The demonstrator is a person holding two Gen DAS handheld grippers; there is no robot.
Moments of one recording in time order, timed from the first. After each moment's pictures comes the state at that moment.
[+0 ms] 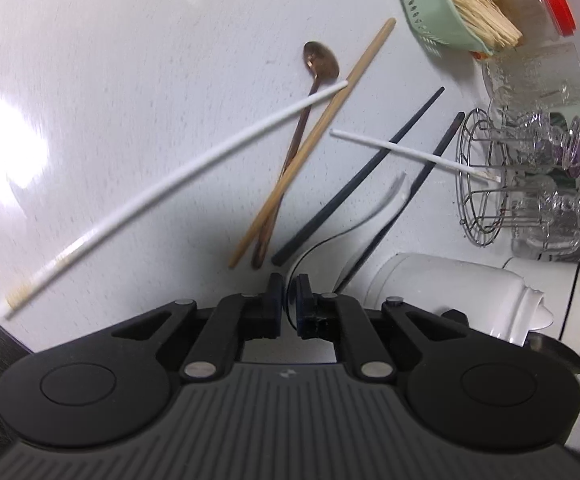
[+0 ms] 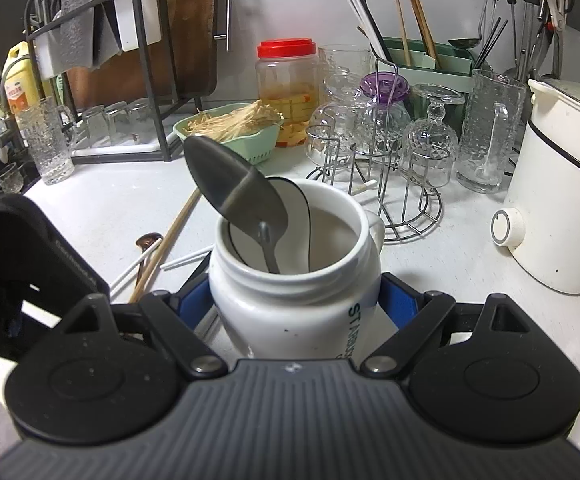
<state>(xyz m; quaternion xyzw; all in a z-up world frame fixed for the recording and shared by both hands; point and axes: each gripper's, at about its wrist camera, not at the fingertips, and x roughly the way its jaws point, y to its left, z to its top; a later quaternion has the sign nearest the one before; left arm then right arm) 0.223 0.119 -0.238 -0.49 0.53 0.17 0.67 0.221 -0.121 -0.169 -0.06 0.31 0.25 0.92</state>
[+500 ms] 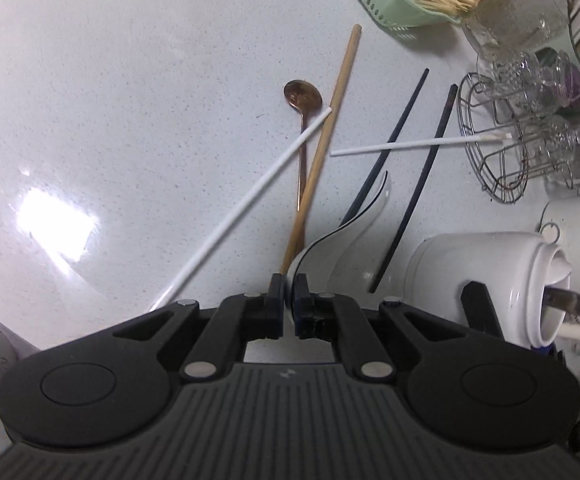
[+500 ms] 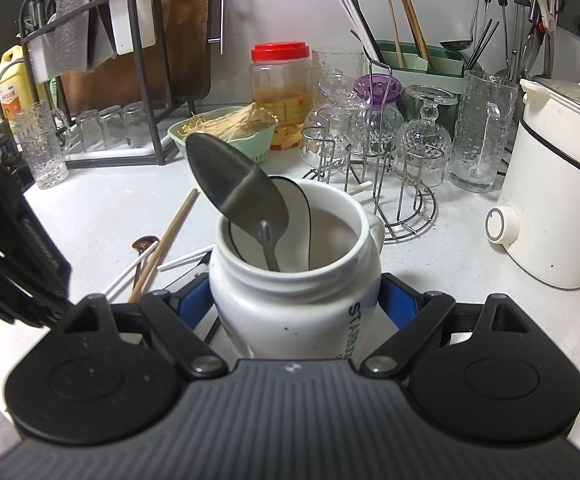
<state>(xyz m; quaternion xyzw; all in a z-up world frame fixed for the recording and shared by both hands) 0.231 0.129 -0.199 -0.35 0.58 0.16 0.72 0.217 -0.119 -0.170 -0.06 0.31 0.23 0.92</state>
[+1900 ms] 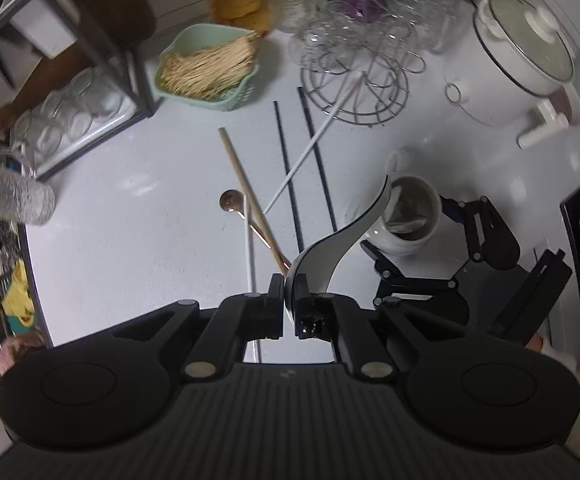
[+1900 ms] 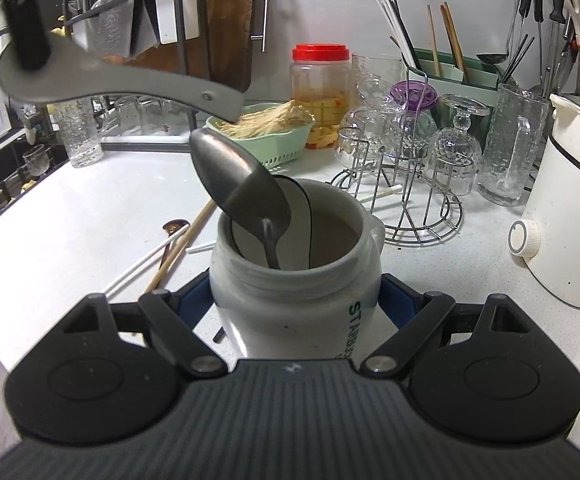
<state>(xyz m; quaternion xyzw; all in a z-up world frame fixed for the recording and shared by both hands) 0.280 0.055 0.008 0.02 0.65 -0.01 0.76 0.207 -0.122 -0.169 -0.08 0.30 0.29 0.91</state>
